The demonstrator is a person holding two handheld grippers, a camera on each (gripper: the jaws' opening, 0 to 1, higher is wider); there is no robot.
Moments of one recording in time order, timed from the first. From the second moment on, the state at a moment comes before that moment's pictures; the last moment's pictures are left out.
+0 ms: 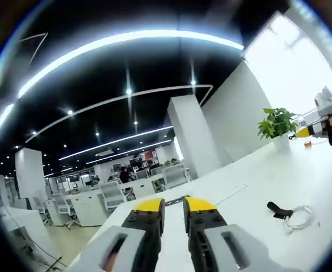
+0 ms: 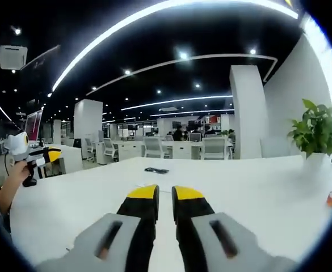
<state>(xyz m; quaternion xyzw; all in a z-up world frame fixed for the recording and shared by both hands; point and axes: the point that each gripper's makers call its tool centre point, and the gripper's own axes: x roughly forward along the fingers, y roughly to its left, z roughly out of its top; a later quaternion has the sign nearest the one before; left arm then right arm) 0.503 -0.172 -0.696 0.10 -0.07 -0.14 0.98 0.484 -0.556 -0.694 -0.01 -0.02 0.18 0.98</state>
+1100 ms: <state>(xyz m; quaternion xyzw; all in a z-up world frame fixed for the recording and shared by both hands) 0.503 -0.179 -0.759 0.08 0.01 -0.15 0.98 0.489 -0.564 -0.744 -0.02 0.00 0.16 0.99</state>
